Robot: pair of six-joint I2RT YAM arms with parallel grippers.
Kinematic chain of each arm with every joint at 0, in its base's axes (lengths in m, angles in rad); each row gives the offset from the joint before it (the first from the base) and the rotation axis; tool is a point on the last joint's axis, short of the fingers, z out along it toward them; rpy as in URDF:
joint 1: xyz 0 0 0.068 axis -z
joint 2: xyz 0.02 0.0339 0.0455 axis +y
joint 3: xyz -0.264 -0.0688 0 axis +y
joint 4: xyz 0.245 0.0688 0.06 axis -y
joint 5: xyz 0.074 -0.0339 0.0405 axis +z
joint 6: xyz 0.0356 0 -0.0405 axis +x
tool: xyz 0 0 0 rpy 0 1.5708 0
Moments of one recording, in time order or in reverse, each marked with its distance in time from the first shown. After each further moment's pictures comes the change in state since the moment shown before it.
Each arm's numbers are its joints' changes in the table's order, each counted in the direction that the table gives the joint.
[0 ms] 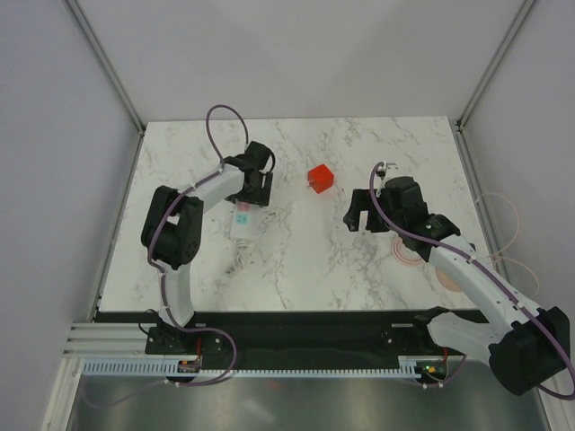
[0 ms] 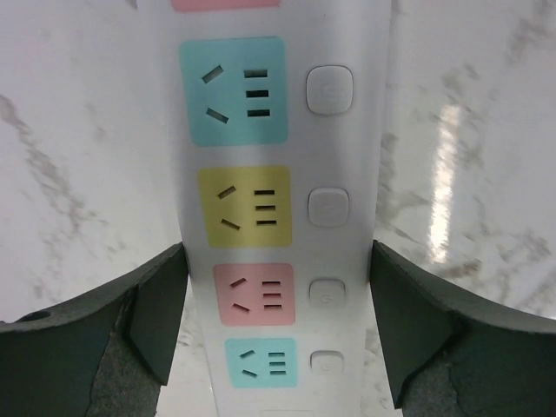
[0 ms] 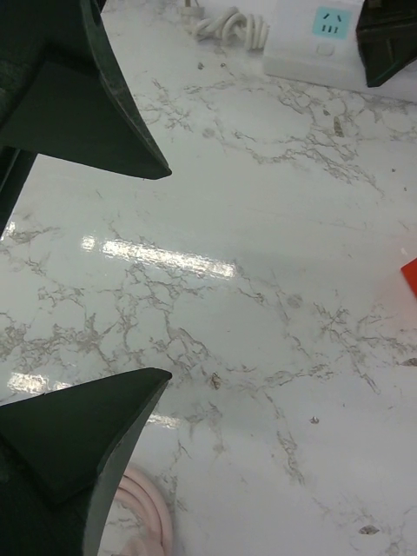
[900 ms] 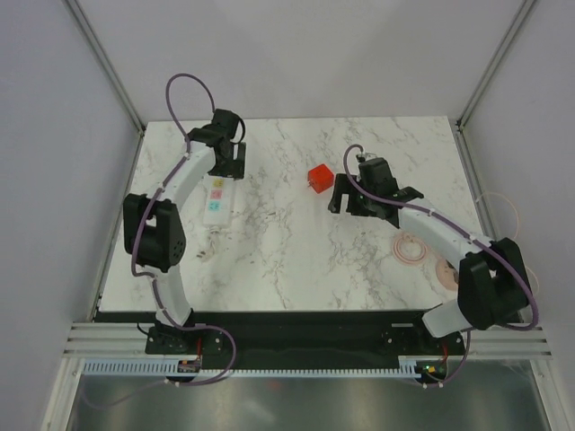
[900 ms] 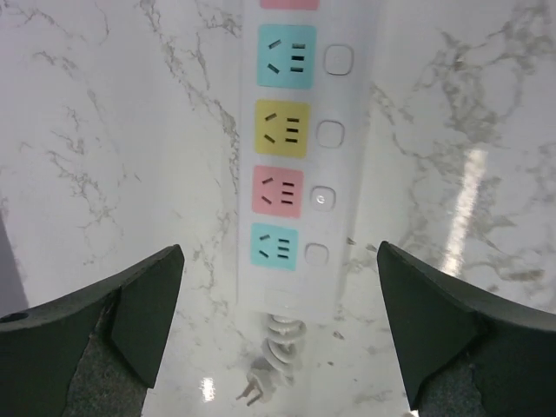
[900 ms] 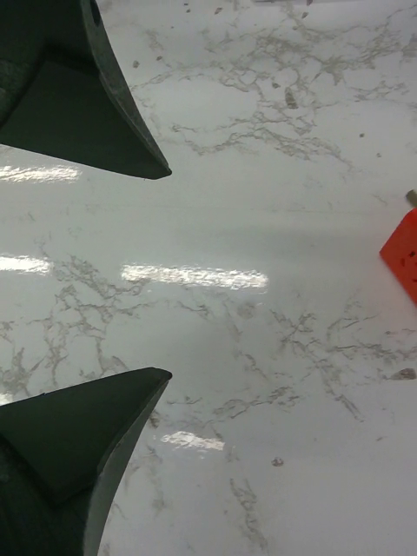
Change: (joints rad) left arm -0.169 -0.031 -0.246 -0.221 0.102 0.102; right arm 0.000 0.346 -0.130 0.085 0.000 0.100
